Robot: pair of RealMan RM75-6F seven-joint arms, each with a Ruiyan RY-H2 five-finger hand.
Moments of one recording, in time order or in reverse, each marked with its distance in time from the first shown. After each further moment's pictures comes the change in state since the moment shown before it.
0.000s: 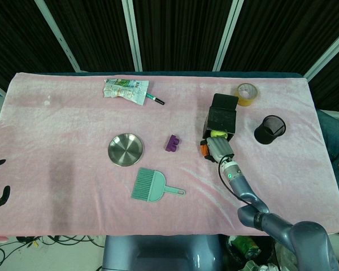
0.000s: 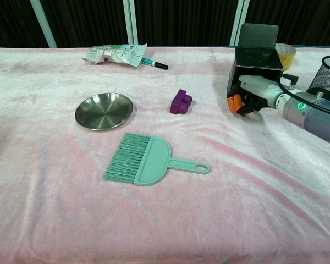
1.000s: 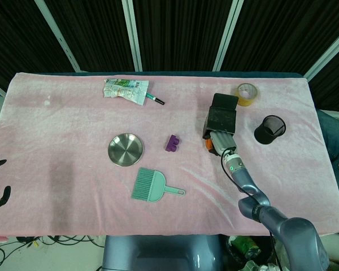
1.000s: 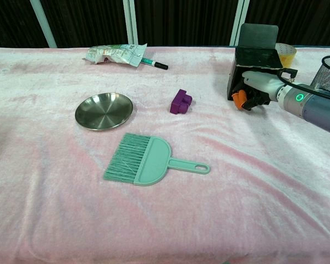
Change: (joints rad) left arm -0.002 0.000 0.001 -0.004 -0.005 -0.005 0.008; right arm 0.057 -0.031 -0.020 0.164 -0.013 -0.062 0.044
